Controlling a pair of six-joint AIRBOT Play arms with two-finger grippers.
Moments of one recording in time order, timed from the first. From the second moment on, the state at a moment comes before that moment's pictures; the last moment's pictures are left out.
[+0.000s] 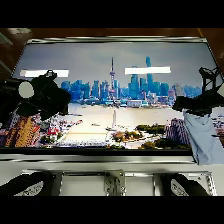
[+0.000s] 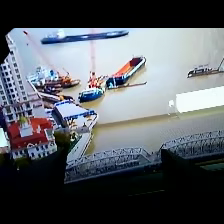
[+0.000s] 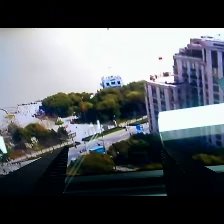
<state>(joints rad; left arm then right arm) -0.24 -1.19 1.18 1.51 -1.32 -1.61 -0.12 -1.07 1.17 -1.44 1.40 1.59</state>
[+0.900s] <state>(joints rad) -0.24 -1.19 1.18 1.51 -1.32 -1.61 -0.12 -1.07 1.17 -1.44 1.39 1.59</state>
